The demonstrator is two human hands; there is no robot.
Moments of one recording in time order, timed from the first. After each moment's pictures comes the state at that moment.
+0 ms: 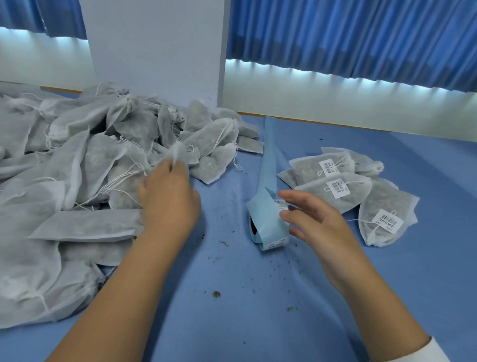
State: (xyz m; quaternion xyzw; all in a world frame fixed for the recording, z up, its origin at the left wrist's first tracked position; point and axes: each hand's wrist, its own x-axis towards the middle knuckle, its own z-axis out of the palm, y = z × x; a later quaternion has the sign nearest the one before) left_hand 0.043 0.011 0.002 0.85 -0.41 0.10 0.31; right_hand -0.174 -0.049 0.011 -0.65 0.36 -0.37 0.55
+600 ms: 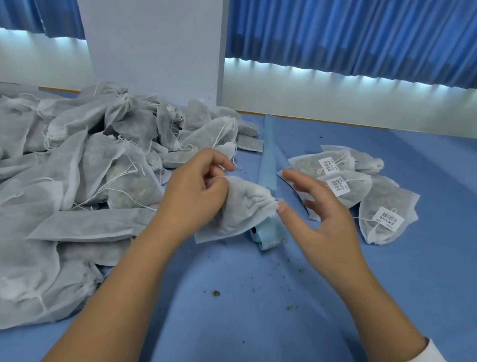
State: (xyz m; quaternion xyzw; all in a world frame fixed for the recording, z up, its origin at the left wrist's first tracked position) left_hand 0.016 0.018 0.023 0.63 -0.49 -0.12 0.60; right_hand -0.175 -0.036 0.016 -0.78 0.30 -0.44 0.34
